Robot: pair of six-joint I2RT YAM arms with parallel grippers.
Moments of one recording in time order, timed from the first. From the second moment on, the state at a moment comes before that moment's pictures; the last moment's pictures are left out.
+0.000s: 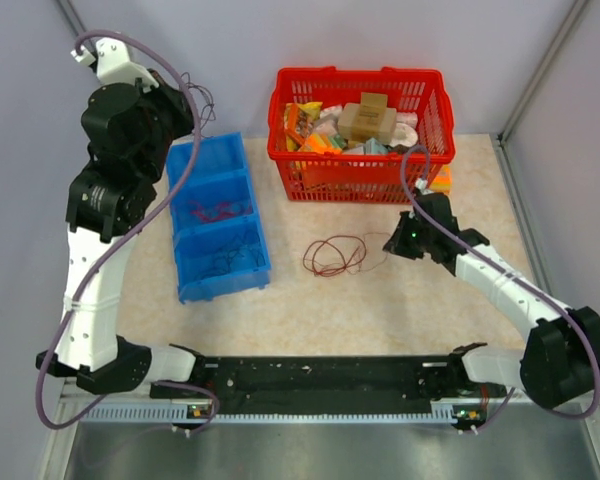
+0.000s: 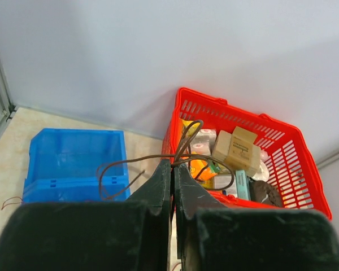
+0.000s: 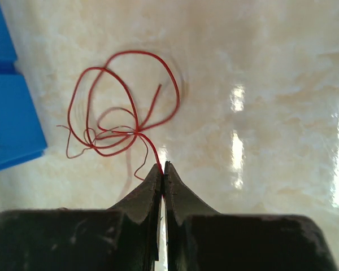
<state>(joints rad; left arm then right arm) -0.35 1.33 2.04 -0.72 -0.33 -0.40 0.36 1.25 0.85 -0.36 -0.13 0.60</state>
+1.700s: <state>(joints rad) -0.27 1.55 1.52 -0.50 -0.01 -0.69 0.30 1.33 0.99 -0.53 -0.58 0.38</state>
